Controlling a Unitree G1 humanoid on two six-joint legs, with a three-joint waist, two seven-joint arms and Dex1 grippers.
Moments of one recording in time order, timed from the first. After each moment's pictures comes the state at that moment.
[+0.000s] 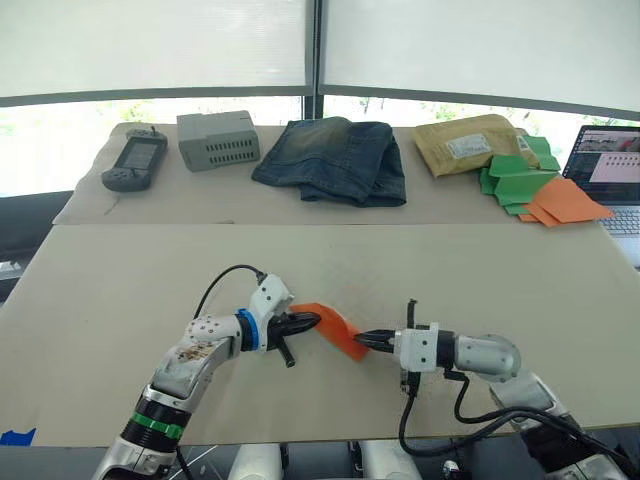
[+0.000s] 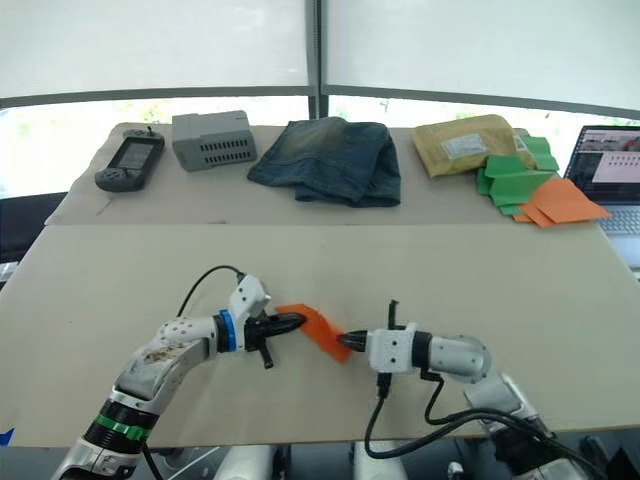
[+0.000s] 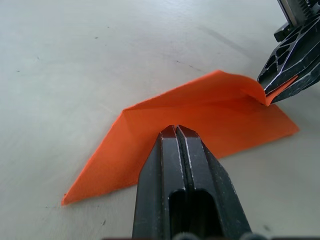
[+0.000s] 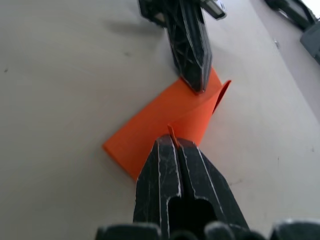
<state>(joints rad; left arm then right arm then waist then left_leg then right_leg) -0.22 0.43 -0.22 -0.12 -0.31 0.52 -0.83 -0.17 -0.64 0.30 0.05 -0.12 -0.56 0.86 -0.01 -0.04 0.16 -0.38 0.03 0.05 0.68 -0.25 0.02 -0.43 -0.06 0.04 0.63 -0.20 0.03</state>
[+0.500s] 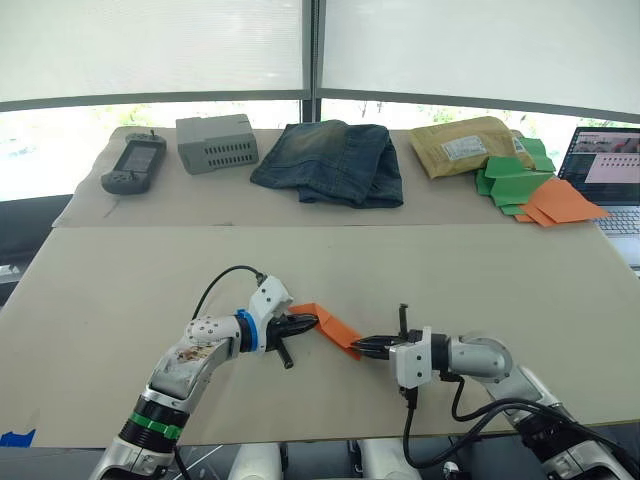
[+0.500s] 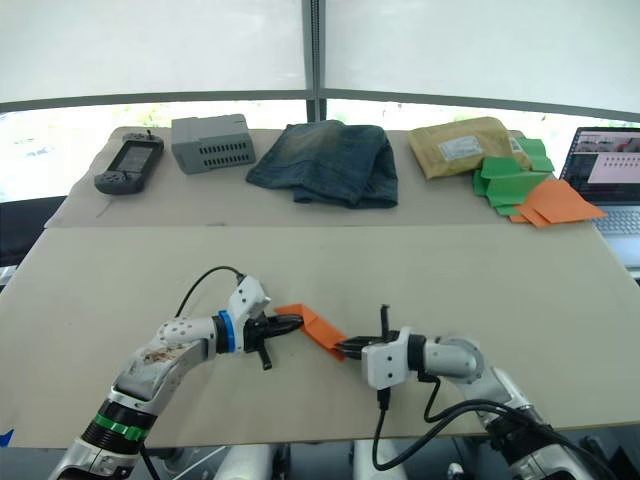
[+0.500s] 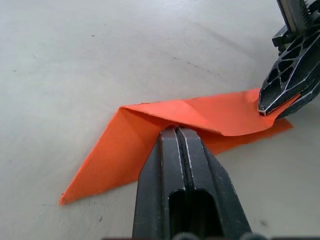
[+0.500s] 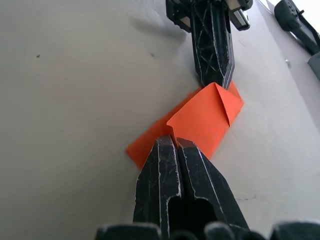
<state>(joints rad) -0.22 0.45 -0.21 -0.12 -0.31 0.52 -0.83 -0.19 -0.62 0.35 0.12 -0.14 -0.61 0.85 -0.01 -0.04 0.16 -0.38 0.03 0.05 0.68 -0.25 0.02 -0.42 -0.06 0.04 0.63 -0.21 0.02</state>
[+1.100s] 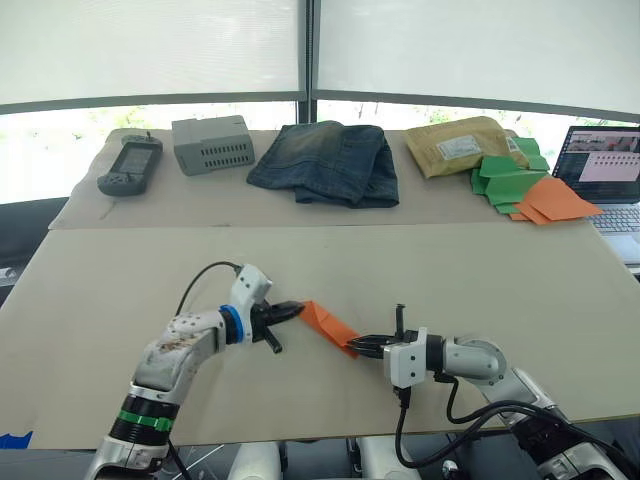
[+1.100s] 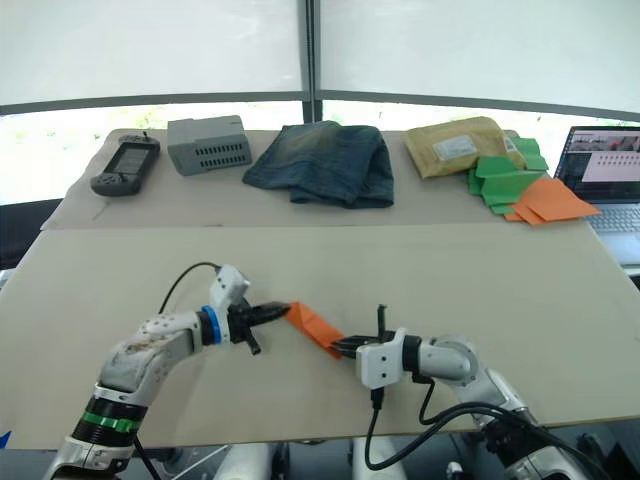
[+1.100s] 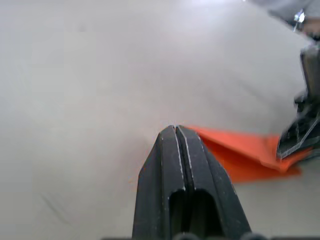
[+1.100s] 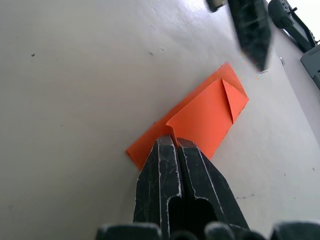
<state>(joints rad) -0.30 0.41 0.02 -0.11 -0.51 0.66 -0.80 -0.18 -0.61 0.36 0.11 -0.18 -0.58 0.80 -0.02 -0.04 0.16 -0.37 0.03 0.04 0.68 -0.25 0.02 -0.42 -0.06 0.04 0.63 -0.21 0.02</state>
